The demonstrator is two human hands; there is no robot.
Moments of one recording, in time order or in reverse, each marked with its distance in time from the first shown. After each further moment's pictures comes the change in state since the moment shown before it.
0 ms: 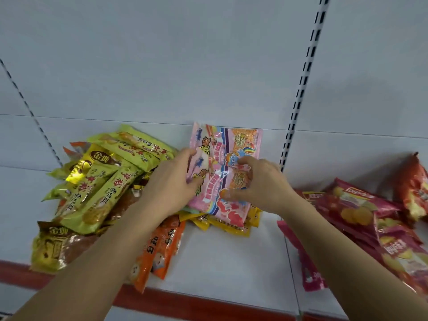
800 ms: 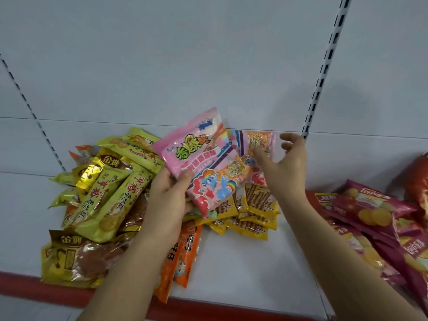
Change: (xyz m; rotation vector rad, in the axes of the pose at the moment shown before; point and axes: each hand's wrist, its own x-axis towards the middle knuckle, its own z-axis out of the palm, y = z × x) left_hand -0.028 -0.023 0.004 -1.301 0.162 -0.330; right_hand 0.017 -0.024 0.018 0.620 0.663 0.168
